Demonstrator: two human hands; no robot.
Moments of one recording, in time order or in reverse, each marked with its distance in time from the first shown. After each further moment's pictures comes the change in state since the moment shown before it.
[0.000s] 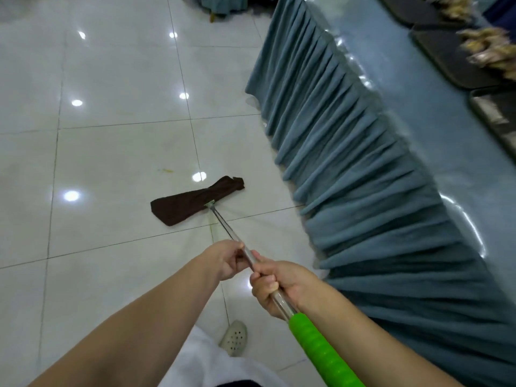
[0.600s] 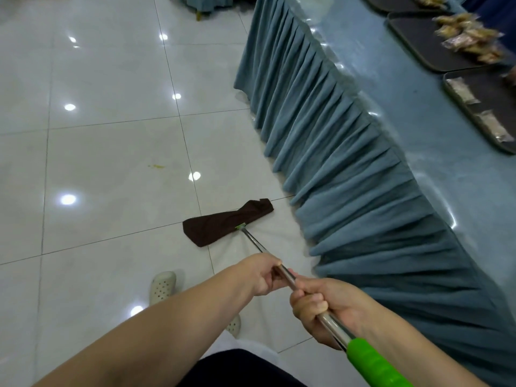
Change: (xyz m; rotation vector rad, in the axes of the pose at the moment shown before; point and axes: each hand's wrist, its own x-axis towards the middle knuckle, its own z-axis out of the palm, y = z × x) left_hand -0.026 -0.112 0.091 0.143 -0.104 -0.153; right_hand -0.104 0.023 -0.102 0.126 0.071 0.079
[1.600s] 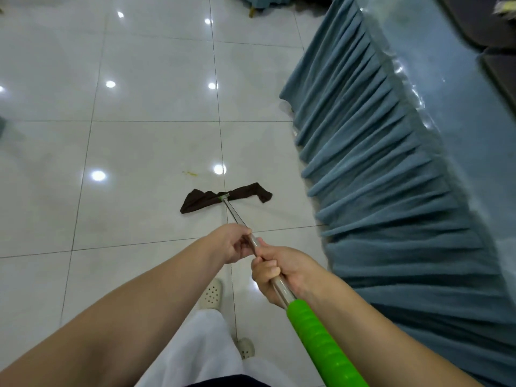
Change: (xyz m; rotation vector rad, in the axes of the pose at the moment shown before) left_hand -0.018 0.249 -0.145 -0.155 0.226 0.165; right_hand 0.110 -0.087 0.263 -0.198 -0.004 -0.010
